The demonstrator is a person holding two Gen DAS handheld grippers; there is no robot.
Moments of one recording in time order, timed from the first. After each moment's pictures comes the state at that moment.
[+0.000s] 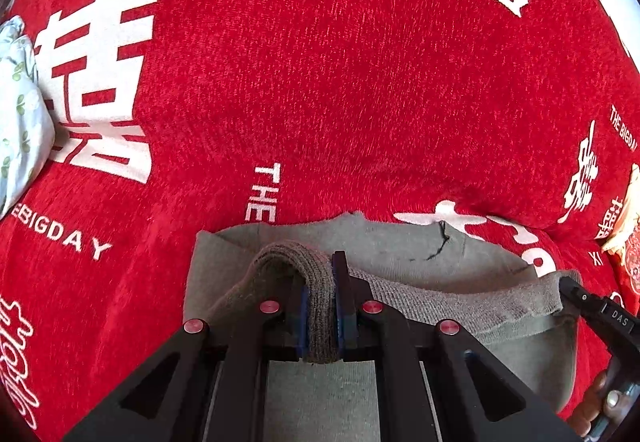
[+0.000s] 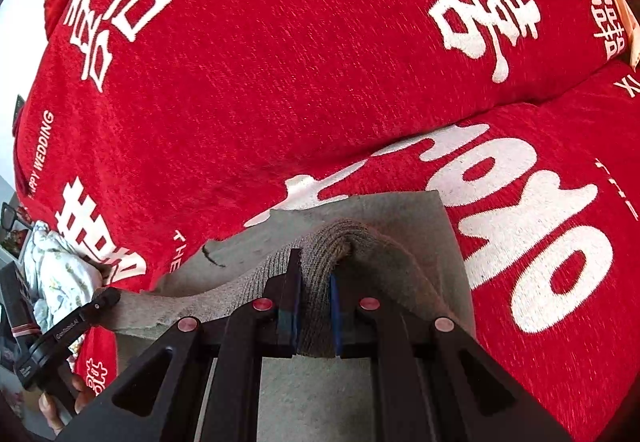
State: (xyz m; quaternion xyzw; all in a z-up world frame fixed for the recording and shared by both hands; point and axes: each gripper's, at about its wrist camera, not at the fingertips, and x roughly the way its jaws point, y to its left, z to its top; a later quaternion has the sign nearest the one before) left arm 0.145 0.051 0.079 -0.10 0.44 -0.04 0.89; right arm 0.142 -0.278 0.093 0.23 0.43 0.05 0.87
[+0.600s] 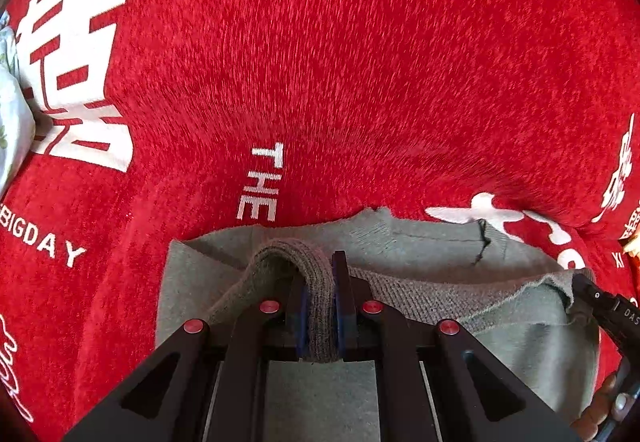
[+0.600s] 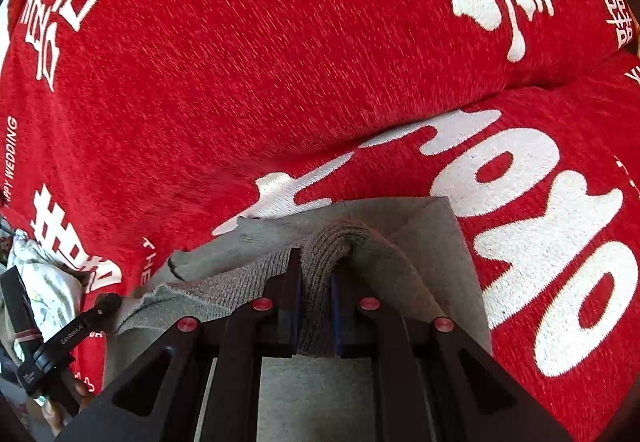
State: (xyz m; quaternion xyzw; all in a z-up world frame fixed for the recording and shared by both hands) left arm 0.196 0.047 0.032 -0.09 0.48 -0.02 0.87; right arm 0.184 -0.276 0.051 0.22 0.47 0.03 0.86
